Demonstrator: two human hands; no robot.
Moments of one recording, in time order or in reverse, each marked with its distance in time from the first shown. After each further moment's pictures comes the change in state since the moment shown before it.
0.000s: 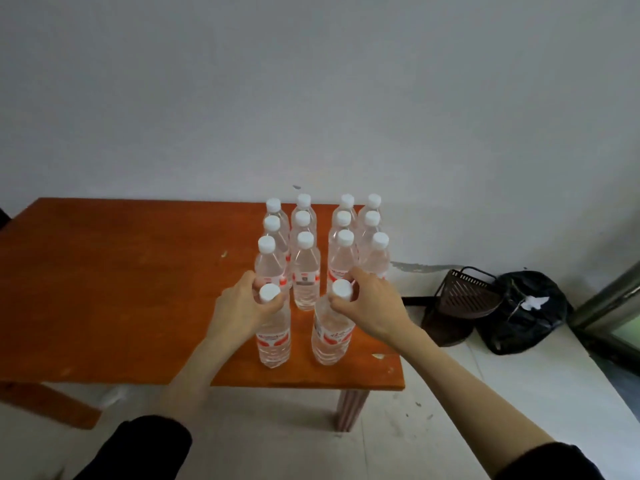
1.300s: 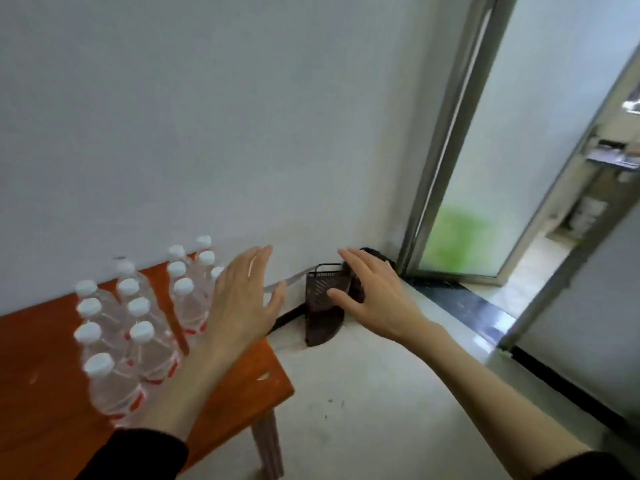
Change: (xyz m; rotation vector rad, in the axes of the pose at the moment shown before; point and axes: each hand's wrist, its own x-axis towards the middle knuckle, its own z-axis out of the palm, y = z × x) left_hand -0.047 0.168 0.060 0.095 -0.053 0.930; right_hand -0.159 0.058 -0.139 -0.309 0.429 0.233
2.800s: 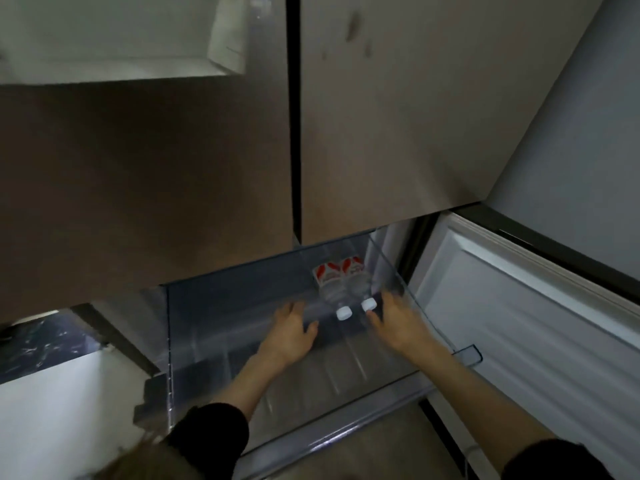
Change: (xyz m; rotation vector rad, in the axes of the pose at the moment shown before) left_hand -0.316 0.935 0.405 -0.323 -1.196 0.959; right_hand -0.785 0.546 -0.312 0.012 0.353 1.718
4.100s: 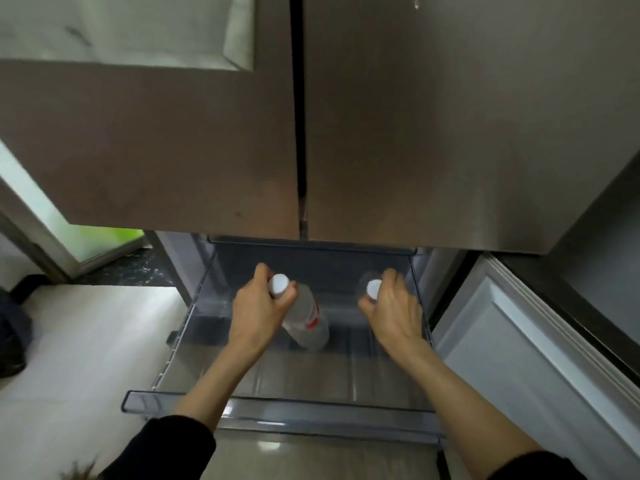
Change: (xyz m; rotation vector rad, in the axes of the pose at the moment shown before) left_hand -0.057 0.053 -0.029 -0.223 0.839 -0.266; right_hand 0.018 -0.032 -0.044 -0.091 0.222 -0.377
